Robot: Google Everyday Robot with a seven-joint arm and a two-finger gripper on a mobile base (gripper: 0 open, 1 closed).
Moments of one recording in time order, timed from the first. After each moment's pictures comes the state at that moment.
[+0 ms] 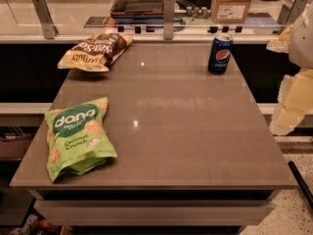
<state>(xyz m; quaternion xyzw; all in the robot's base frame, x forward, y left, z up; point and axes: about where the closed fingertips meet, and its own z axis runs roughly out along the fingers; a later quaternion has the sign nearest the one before) 0.438 -0.214 0.985 -0.60 0.78 -0.05 0.17</state>
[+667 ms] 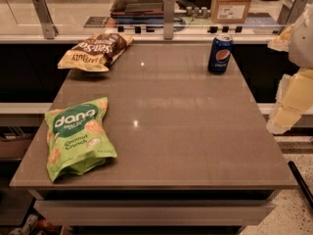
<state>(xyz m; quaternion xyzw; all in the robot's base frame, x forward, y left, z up) 0.441 -0.213 0.986 -0.59 0.78 -0.05 0.19</state>
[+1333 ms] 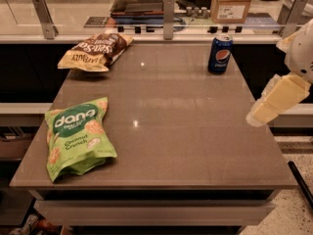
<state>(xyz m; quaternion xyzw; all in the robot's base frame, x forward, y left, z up) 0.464 -0.215 0.976 -0.49 0.82 -0.05 0.27</state>
